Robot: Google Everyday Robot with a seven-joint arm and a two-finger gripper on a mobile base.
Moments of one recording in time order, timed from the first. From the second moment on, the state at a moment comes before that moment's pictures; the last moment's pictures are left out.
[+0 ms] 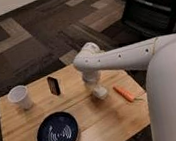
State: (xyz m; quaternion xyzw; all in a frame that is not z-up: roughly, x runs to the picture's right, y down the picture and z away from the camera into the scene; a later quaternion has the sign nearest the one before) arm -0.014 0.047 0.784 -0.23 0.10 0.33 0.91
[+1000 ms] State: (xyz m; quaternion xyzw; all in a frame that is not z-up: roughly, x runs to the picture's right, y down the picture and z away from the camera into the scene) arm -0.114 -0.072 0.707 -0.13 0.01 0.14 0.98
